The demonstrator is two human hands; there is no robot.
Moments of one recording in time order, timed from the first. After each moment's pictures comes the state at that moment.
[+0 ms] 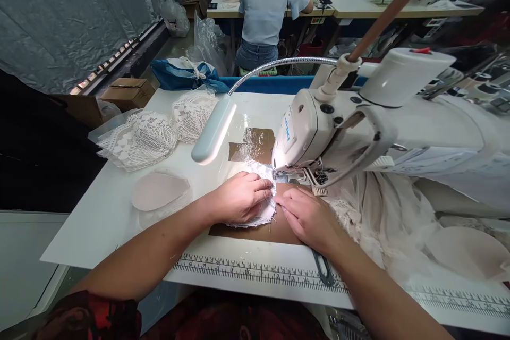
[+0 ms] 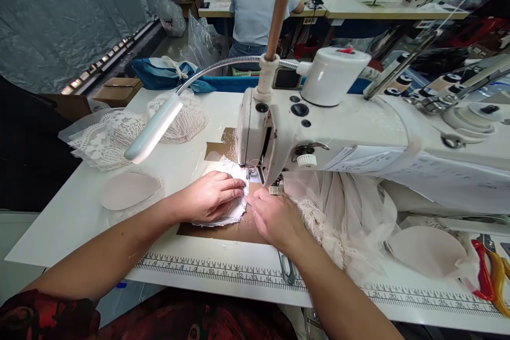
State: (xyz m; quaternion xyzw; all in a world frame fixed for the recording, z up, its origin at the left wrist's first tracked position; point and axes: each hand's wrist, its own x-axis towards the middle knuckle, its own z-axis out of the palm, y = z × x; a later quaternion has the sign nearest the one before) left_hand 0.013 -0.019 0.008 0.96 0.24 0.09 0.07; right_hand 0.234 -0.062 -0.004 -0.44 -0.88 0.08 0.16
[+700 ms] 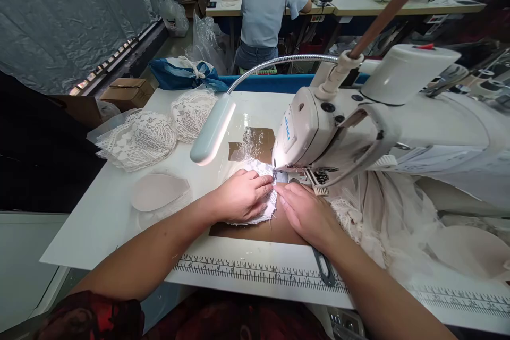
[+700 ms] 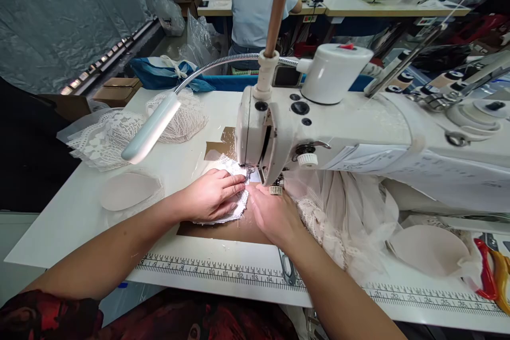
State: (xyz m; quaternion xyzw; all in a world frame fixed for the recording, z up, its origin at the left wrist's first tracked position) left_hand 0.016 -0.018 0.007 0.96 0.27 0.06 0.04; right_hand 0.223 -0.057 -0.001 -0.52 -0.84 0.08 0.10
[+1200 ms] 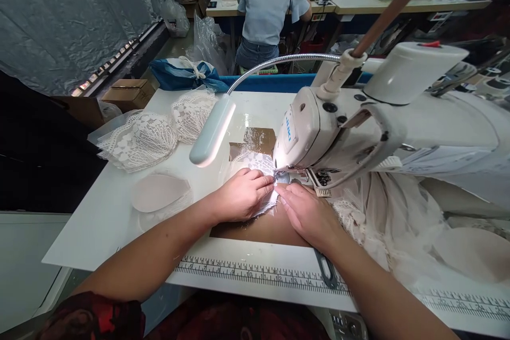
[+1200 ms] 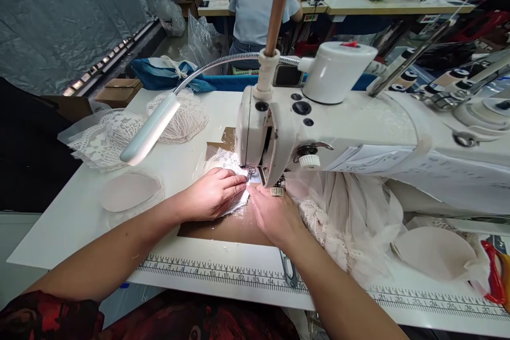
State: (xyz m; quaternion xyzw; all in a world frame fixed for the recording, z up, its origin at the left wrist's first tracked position) left_hand 0.019 -0.016 0.004 0.96 0.26 0.10 0.05; right_hand 0.225 -0.056 -0.008 -0.50 -0.85 0.05 0.12
